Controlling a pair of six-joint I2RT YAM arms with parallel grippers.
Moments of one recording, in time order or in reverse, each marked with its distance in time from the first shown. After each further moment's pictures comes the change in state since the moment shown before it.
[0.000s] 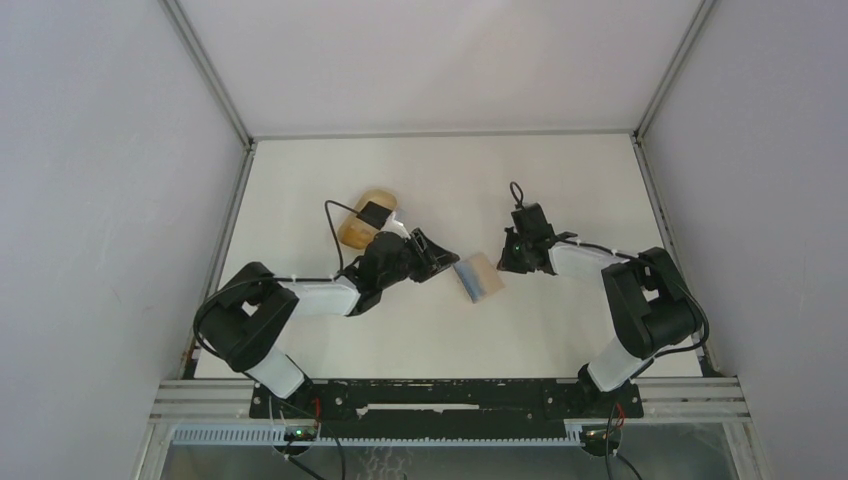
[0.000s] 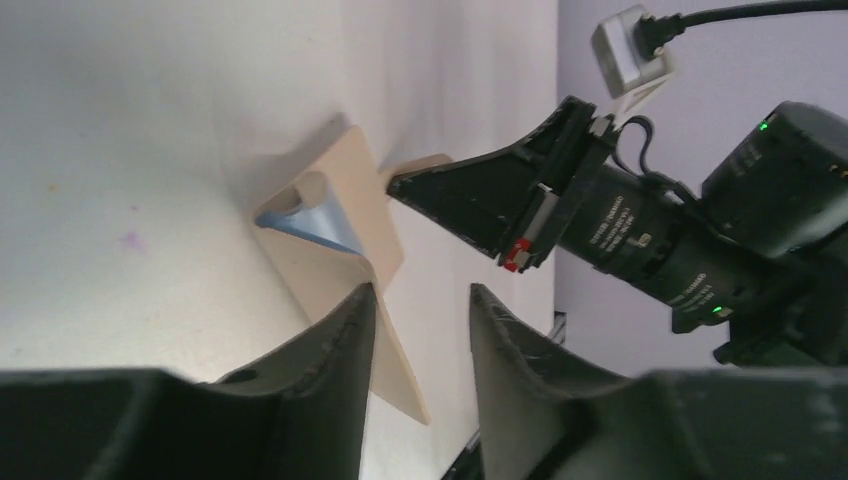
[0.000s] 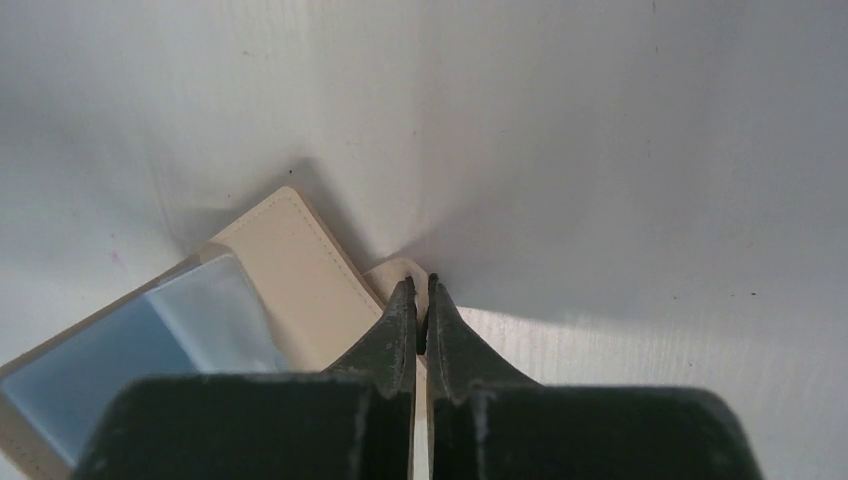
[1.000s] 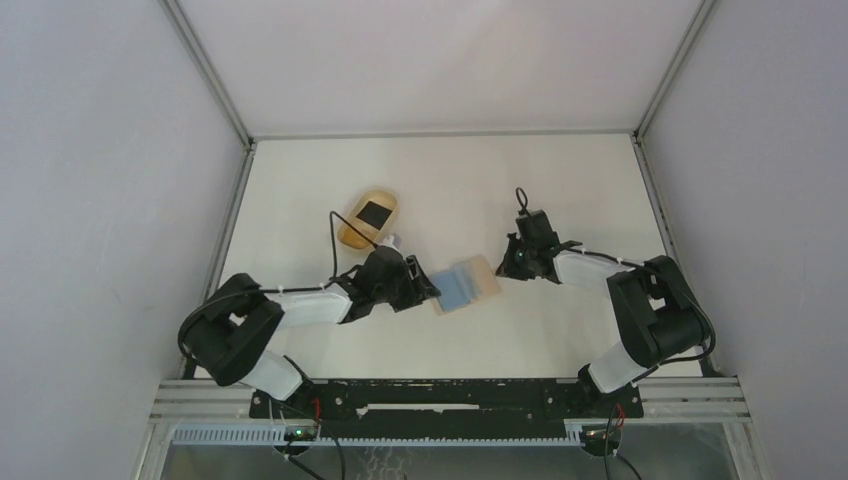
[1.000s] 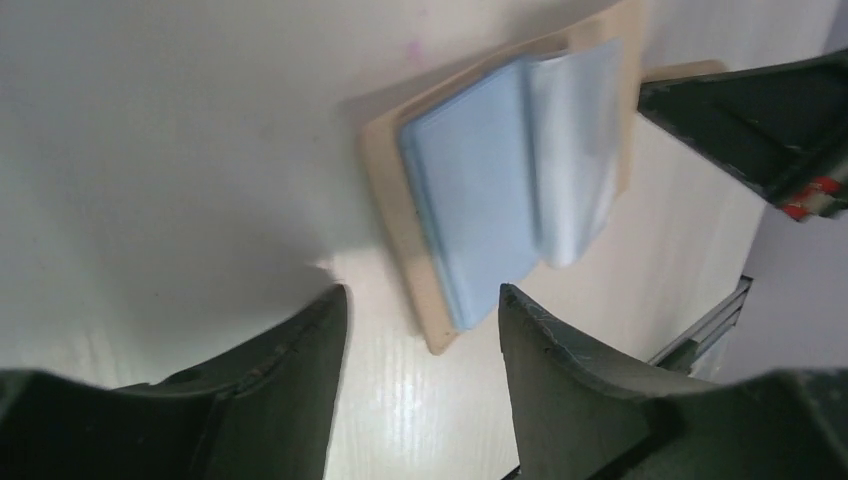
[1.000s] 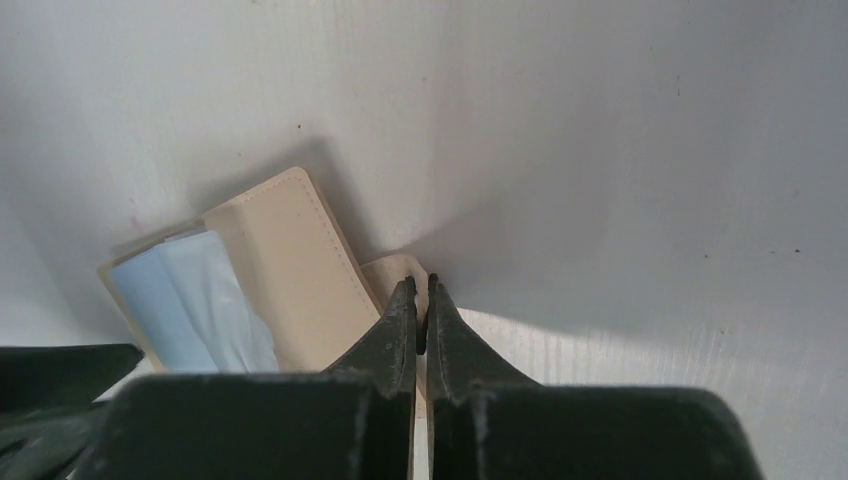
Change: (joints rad) left arm -0.013 -0.127 -0.058 -0.396 -0.034 0.136; right arm -0.005 -0.048 -0.073 0.046 -0.058 0.039
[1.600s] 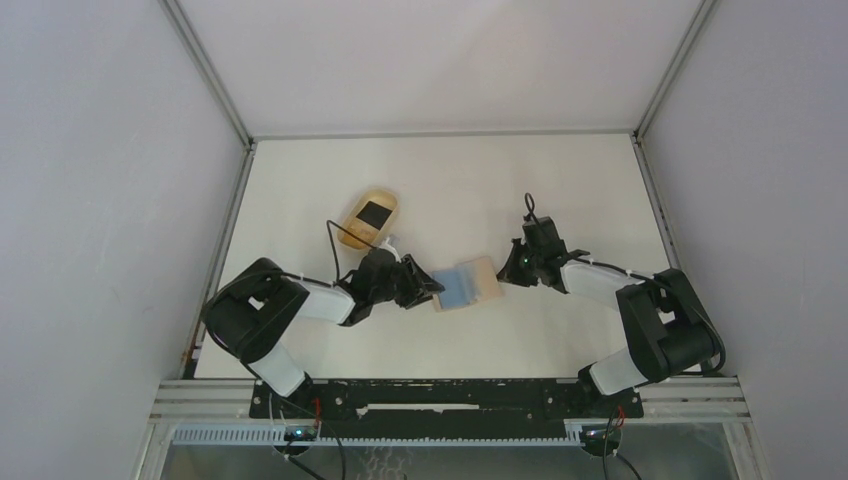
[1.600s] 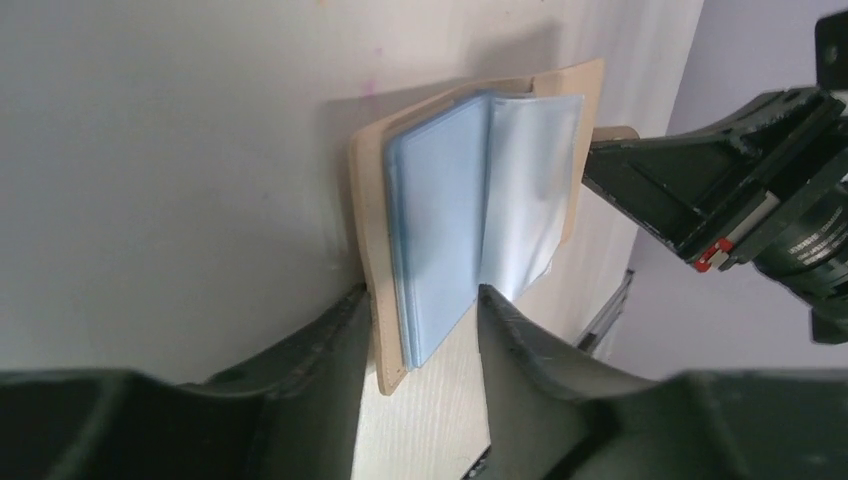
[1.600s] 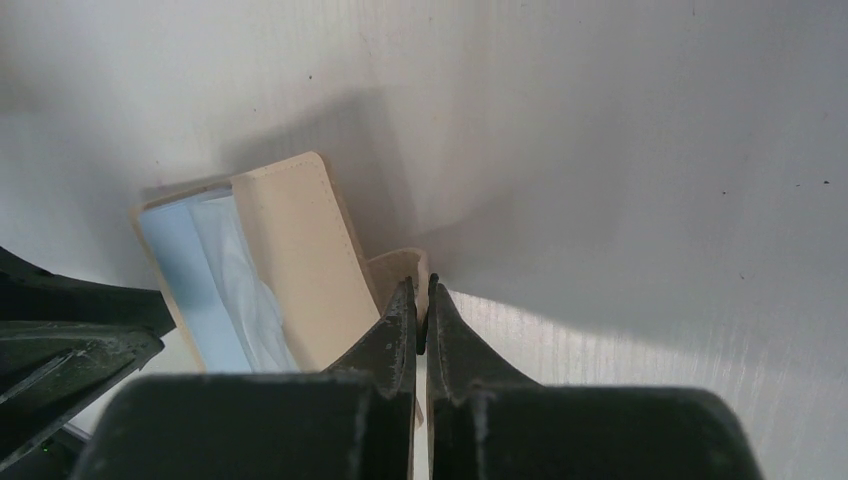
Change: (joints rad) left arm 0.058 0.181 -0.064 0.369 0.150 -0.135; right arm -0.008 -0.086 -0.089 0.032 -0.052 0.043
